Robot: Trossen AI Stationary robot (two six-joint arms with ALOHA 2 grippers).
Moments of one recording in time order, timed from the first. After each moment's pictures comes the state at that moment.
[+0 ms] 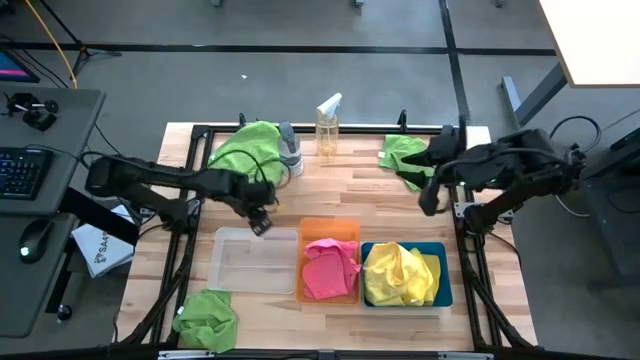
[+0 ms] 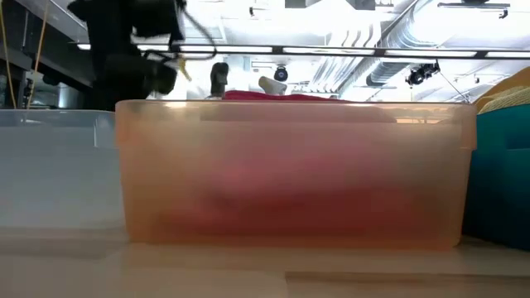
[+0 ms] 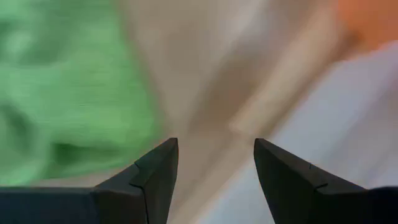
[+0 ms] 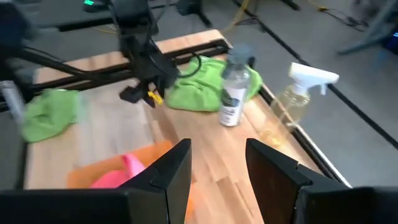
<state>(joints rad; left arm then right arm) 0.06 1.33 0.85 -0.87 -0.07 -0.58 0.32 1.33 1.95 -1.30 0.59 0.42</state>
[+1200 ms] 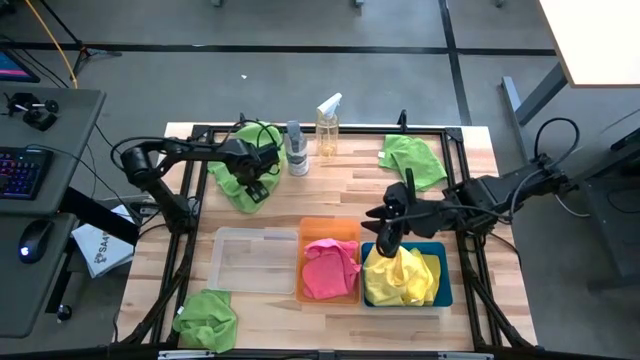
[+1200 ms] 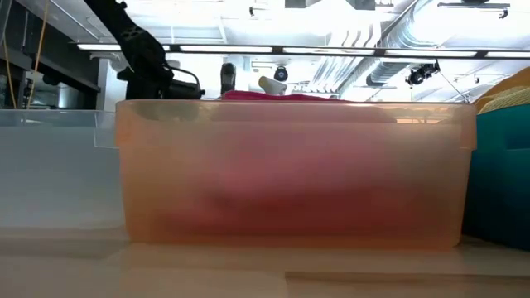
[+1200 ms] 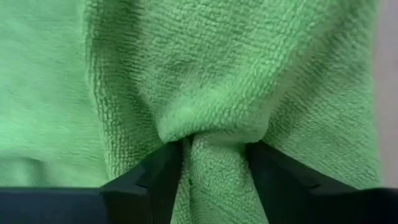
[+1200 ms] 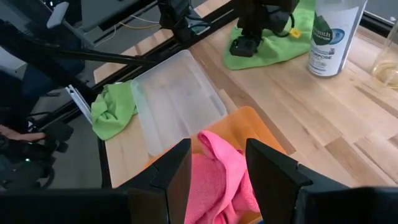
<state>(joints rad) 0.53 1.67 0.84 -0.83 -0.14 -0.11 0.41 1.33 1.45 -0.80 0.46 0.79</state>
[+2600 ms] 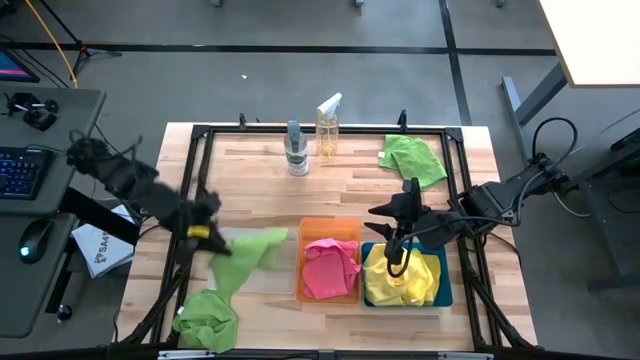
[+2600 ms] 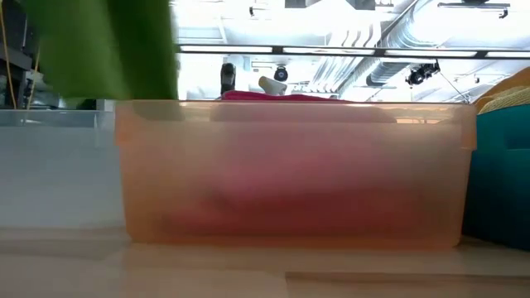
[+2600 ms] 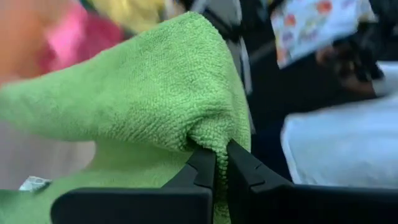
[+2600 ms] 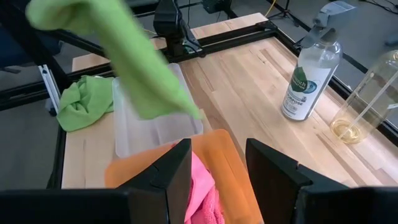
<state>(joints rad) -0.55 0.92 1.21 -0.81 -0.01 -0.88 0.50 1.33 1.45 -0.80 0.63 0.55</state>
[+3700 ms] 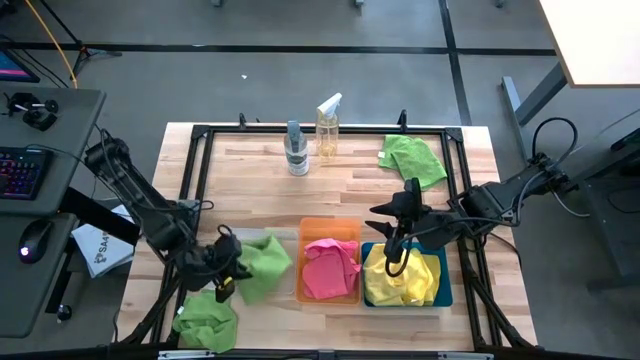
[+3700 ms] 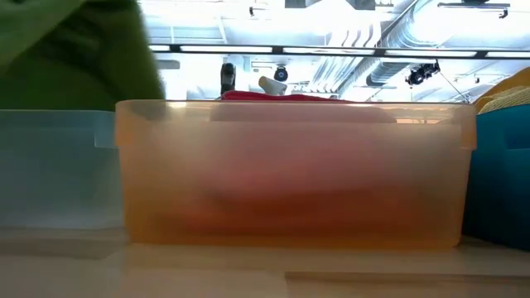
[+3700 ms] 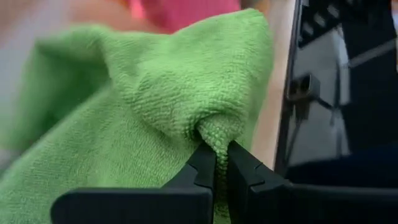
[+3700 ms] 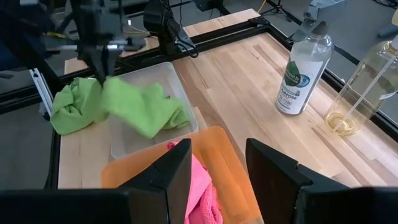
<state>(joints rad) -0.83 1.12 0.77 -0.52 -0.44 -1.15 0.50 1.33 1.45 -0.82 0.65 0.60</state>
